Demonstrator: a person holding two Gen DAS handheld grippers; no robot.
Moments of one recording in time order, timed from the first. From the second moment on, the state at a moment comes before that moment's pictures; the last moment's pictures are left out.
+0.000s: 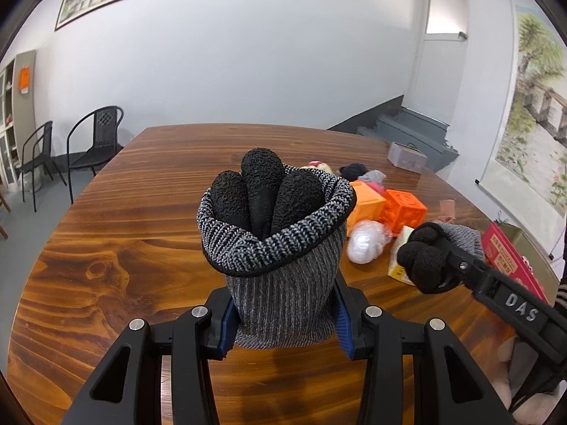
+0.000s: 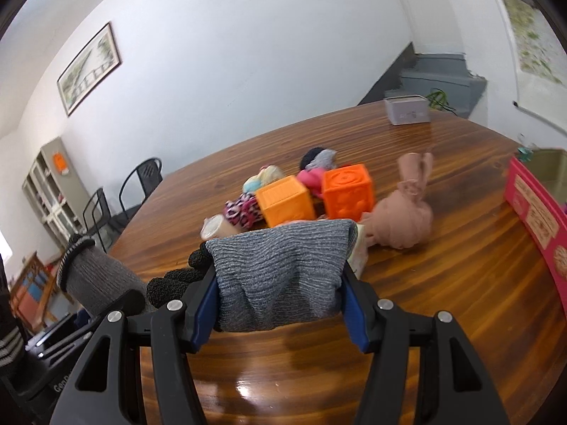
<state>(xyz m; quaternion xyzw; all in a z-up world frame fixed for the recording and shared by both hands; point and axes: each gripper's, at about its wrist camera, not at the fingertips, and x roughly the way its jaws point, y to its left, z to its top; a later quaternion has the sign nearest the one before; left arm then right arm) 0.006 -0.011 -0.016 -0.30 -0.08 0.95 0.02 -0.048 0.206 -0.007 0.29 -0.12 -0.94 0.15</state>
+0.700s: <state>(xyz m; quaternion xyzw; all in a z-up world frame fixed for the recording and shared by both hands) -0.019 0.141 0.008 -0.31 0.00 0.94 0.17 0.025 0.391 0.028 0.20 -0.17 -0.96 -0.04</state>
